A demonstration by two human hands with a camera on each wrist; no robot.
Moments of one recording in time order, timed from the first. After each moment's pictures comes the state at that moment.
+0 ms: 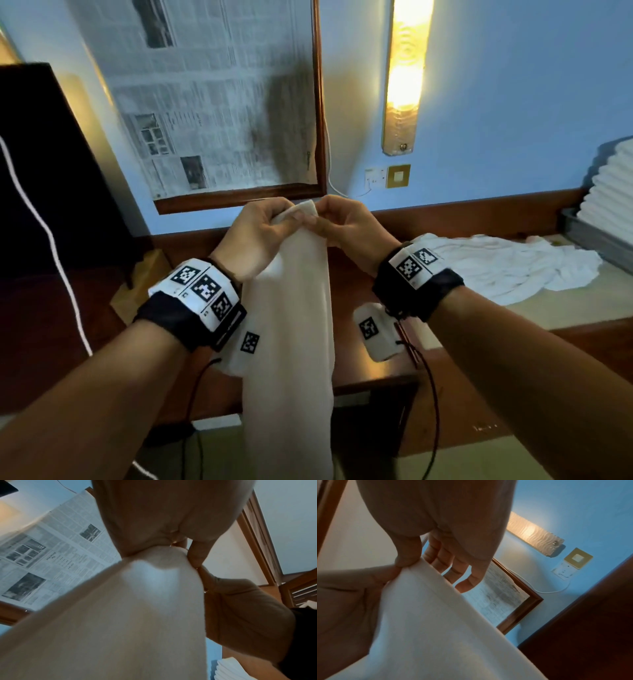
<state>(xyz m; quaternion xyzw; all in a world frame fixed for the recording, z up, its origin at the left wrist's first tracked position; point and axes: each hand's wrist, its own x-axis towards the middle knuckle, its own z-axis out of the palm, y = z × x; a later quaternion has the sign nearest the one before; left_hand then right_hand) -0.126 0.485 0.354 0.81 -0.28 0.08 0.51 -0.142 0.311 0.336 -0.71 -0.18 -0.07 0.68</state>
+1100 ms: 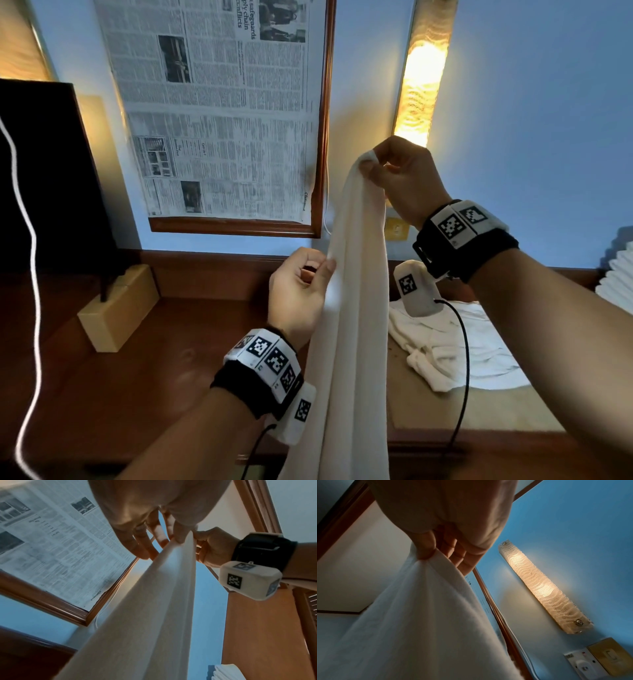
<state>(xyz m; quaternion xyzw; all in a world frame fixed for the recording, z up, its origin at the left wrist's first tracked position) -0.101 0.337 0.301 0.67 -0.18 0.24 0.68 -0.058 0.166 0.451 -0.81 -0.20 -0.33 0.45</state>
